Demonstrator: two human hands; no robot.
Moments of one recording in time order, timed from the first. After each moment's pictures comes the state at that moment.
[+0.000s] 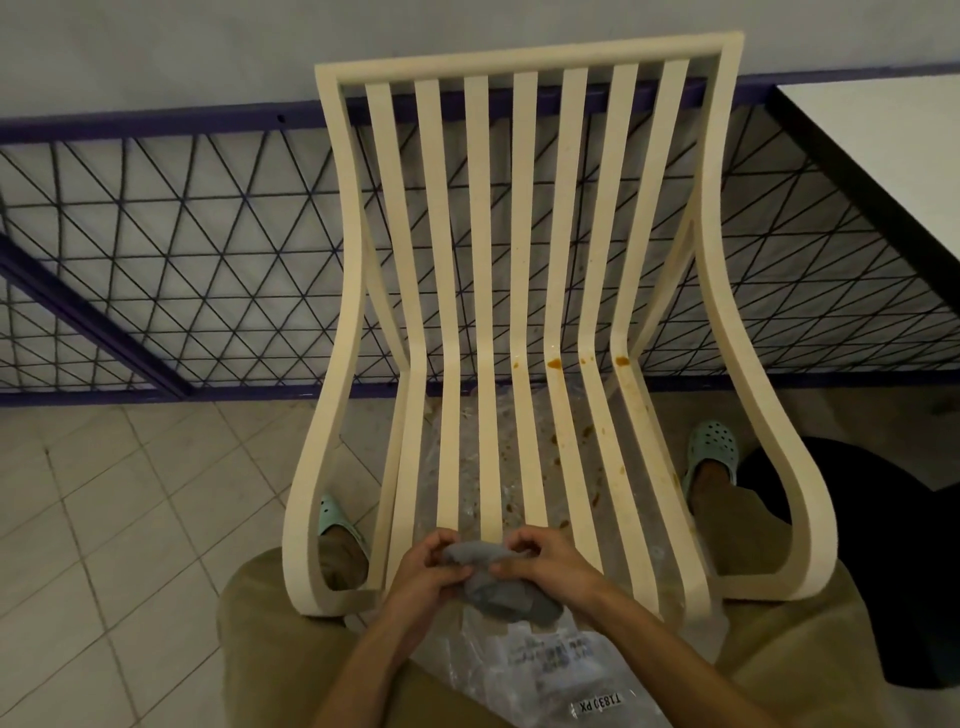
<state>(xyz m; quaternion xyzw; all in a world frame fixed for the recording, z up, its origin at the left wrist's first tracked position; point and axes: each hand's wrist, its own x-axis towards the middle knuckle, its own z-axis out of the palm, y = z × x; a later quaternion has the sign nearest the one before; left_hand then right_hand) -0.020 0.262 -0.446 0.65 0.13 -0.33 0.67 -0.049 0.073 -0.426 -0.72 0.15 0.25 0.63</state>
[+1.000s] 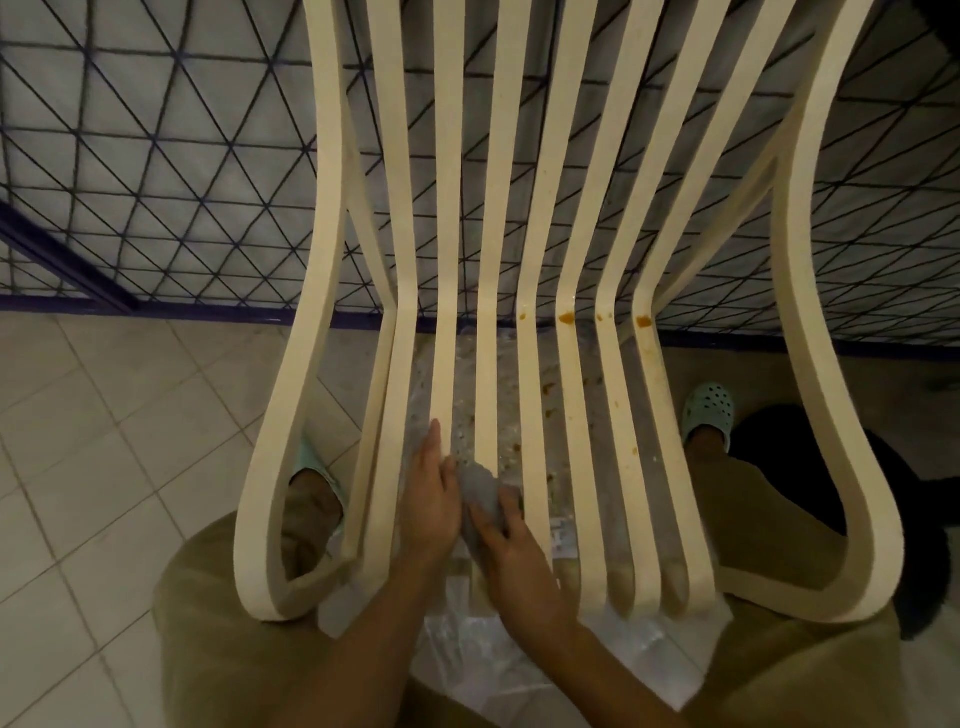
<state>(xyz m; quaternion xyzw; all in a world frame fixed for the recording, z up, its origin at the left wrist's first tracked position) 0.037 0.222 -0.504 0.91 0.05 -0.11 0.40 -0.050 0.119 -0.487 -0.91 0.04 0.16 0.38</state>
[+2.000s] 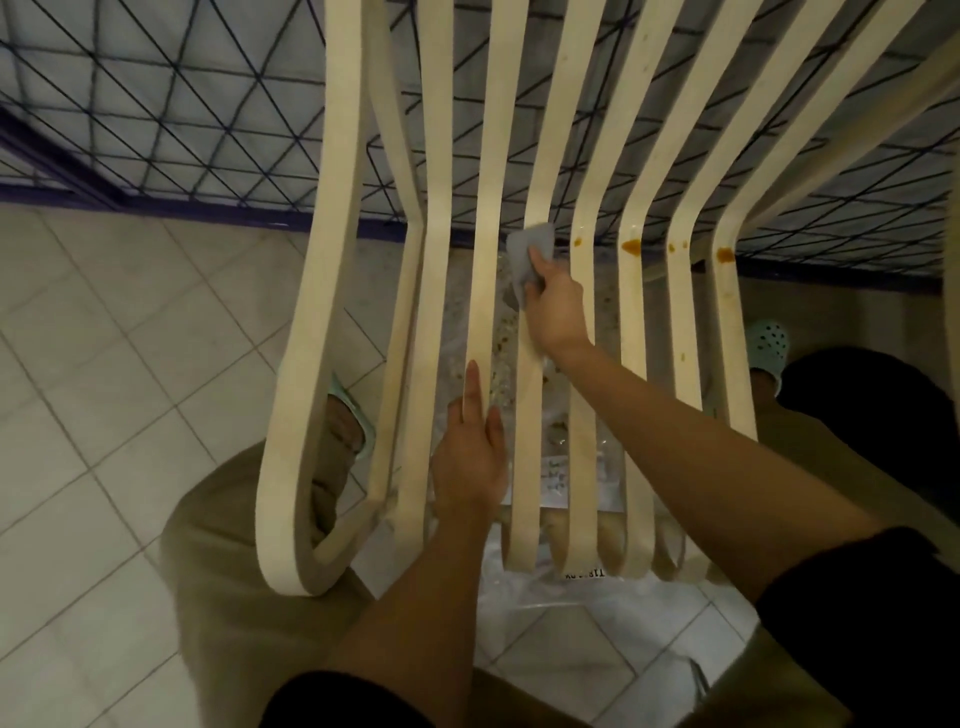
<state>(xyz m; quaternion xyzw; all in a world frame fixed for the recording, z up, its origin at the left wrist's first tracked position) 0.044 0.214 -0.506 0.94 0.07 -0.15 0.29 0.186 0.079 -0.500 -0.87 0.18 0.07 0.44</state>
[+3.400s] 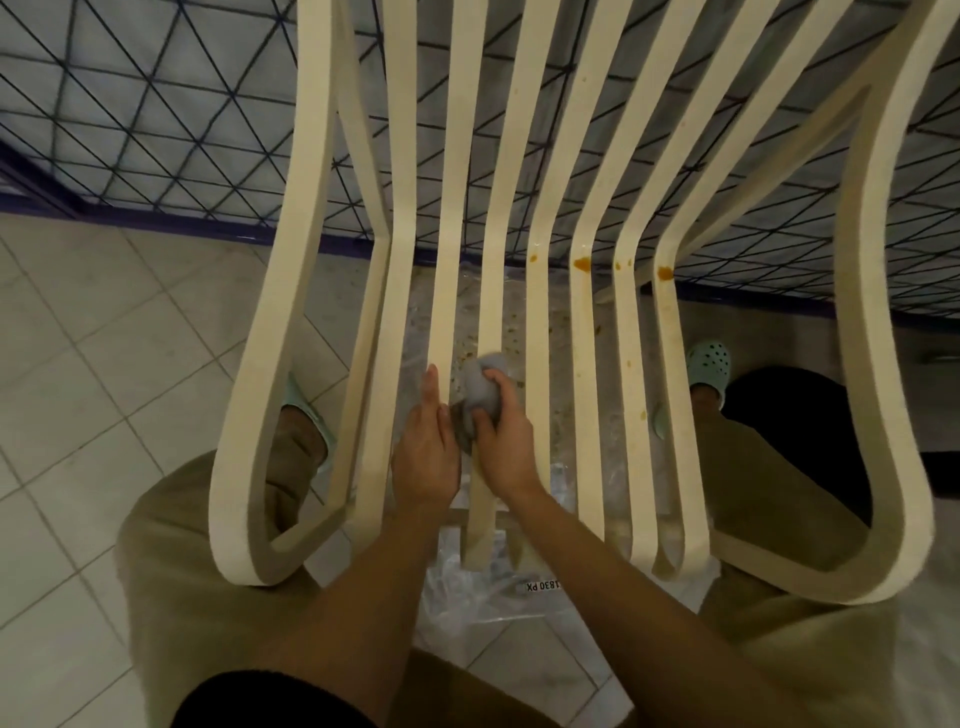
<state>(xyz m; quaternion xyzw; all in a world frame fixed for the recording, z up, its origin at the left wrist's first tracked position) 0.041 0.214 -0.518 0.92 0.07 -0.10 0.38 0.036 0.117 -0.501 -0.80 0.22 0.05 0.56</state>
